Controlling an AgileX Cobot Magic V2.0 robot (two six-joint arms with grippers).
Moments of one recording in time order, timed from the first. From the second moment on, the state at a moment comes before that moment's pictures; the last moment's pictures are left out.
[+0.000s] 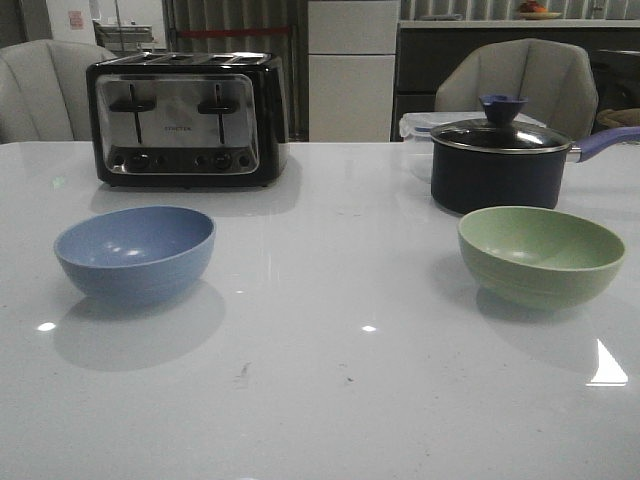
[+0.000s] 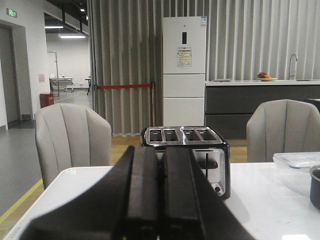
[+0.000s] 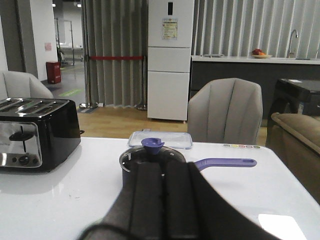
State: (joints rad) left arm -0.08 0.03 -0.43 -0.01 0.28 0.03; right arm 0.02 0.10 -0.45 0.02 0.31 0.01
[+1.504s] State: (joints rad) left arm -0.08 0.74 -0.70 -0.01 0.68 0.05; right arm 0.02 1.19 -0.80 0.04 0.66 0.01
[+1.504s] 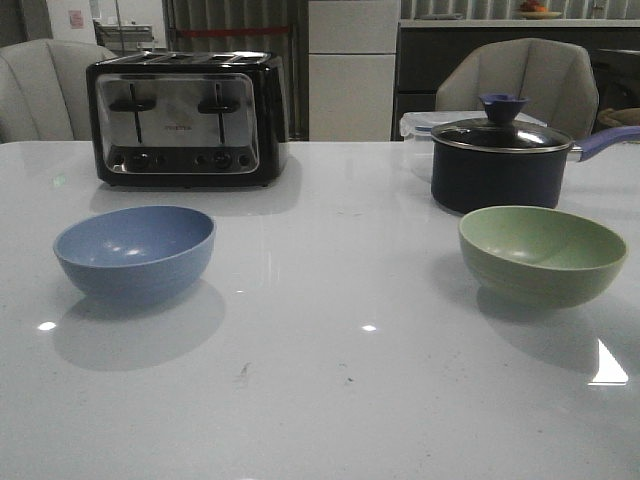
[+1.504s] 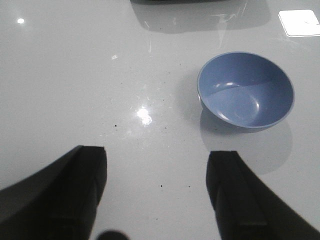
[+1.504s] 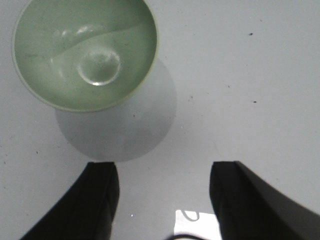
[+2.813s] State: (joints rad) left arm -0.08 0.75 -0.70 -0.01 0.68 0.05; right arm 0.04 1.78 -1.29 0.20 0.79 -0.10
